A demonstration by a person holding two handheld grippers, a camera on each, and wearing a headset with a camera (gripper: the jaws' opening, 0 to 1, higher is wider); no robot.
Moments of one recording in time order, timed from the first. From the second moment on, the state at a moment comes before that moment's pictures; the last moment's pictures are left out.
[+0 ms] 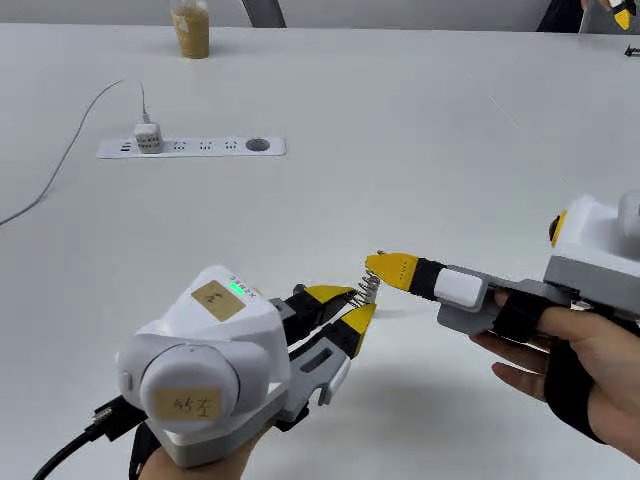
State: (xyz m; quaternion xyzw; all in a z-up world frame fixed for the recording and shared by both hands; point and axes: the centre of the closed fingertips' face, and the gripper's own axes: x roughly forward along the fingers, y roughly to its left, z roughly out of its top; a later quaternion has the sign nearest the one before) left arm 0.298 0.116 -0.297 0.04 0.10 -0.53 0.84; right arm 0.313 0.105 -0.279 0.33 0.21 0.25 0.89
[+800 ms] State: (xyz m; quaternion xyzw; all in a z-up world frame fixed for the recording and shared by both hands) left arm 0.294 0.139 -0.321 0.10 0.15 -0.51 0.84; right arm 0.324 0.091 -0.273 0.22 0.18 0.23 0.93
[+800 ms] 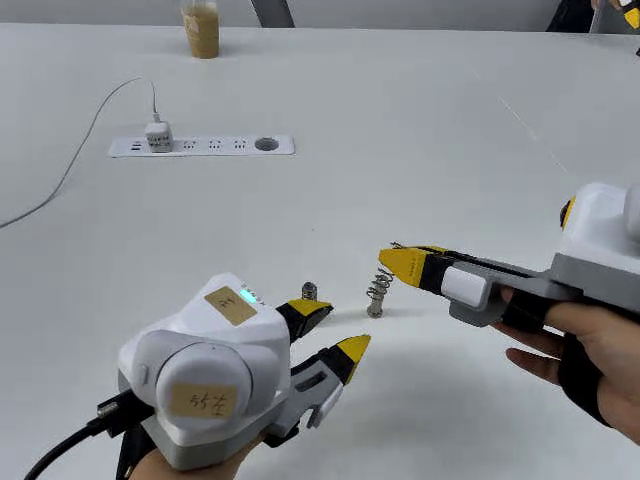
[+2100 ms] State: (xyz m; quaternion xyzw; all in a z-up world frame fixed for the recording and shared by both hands) left arm 0.310 0.198 -0.324 0.07 0.17 -0.45 0.87; right arm 0.358 0.073 -0.299 0.06 0.18 0.20 0.96
